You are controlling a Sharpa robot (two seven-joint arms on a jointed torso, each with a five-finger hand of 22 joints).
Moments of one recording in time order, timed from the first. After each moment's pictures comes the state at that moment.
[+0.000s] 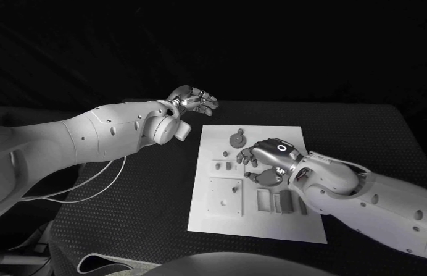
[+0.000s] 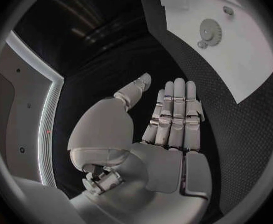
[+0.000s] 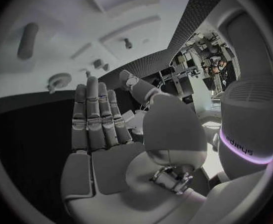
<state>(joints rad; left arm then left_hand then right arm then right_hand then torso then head) 1.23 -0.71 -0.14 1.17 -0.26 -0.29 0.22 1.09 -0.09 0.53 -0.28 0.08 0.85 0.19 0.29 0.49 1.18 0.12 0.07 0.29 0.98 0.07 0.60 0.52 0.02 0.95 -0.03 0.06 1.03 1.07 -0.66 -0.11 1.50 -1.75 -0.38 0.09 1.16 -0.19 0.67 -0.28 0.05 0.87 0.16 0.29 0.48 1.16 0.13 0.13 0.13 1.09 0.04 0.49 0.68 0.24 0.84 0.18 0.36 1.26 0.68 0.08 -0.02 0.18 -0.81</state>
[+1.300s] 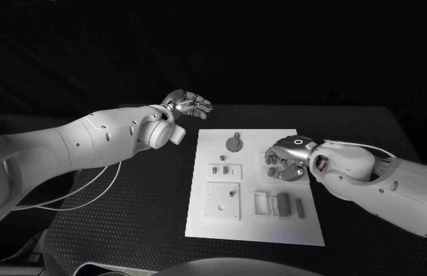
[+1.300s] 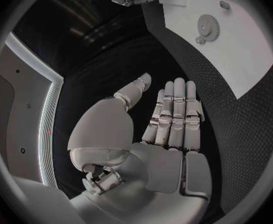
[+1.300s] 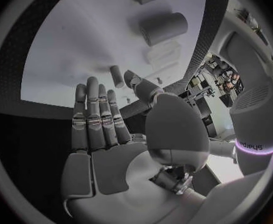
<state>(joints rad) 1.23 -0.71 -0.14 1.15 -0.26 -0.29 0.23 1.09 -0.09 0.53 -0.28 0.08 0.85 0.19 0.29 0.49 1.18 0.12 0.07 0.29 0.99 0.07 0.60 0.53 0.02 0.95 -0.03 0.06 1.03 1.15 -0.73 -0.11 1.43 -1.84 -0.08 0.01 1.13 -0.22 0.67 -0.24 0.05 0.86 0.15 0.30 0.48 1.12 0.15 0.10 0.13 1.10 0.05 0.52 0.73 0.24 0.86 0.18 0.36 1.29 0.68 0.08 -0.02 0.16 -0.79</state>
